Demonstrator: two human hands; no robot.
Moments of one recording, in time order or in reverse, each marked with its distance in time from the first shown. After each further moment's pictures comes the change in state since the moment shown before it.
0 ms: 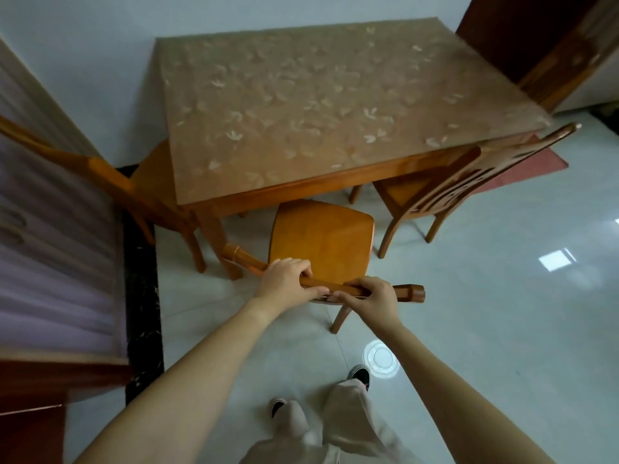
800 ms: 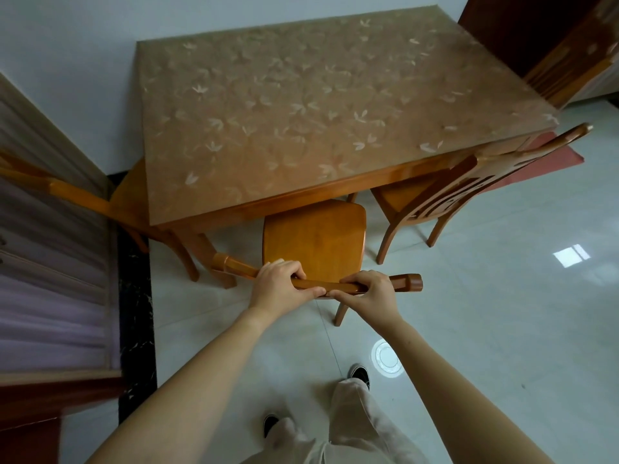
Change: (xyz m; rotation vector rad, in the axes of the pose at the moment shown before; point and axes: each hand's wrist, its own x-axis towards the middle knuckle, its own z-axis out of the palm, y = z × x) left_hand 0.075 0.021 0.022 -0.083 0.121 -0.125; right_hand 0.087 0.046 -0.035 0.019 -0.033 -0.105
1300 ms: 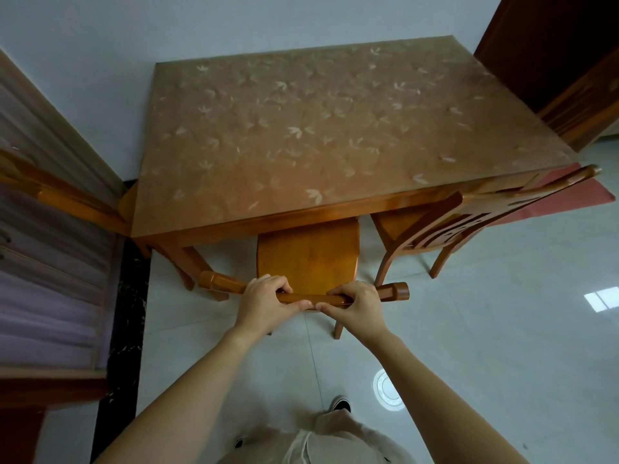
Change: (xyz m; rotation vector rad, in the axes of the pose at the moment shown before) left_hand 0.039 0.060 0.040 -0.009 0.083 -0.157; right_hand 0.057 0.054 -0.054 0.018 -0.084 -0.151
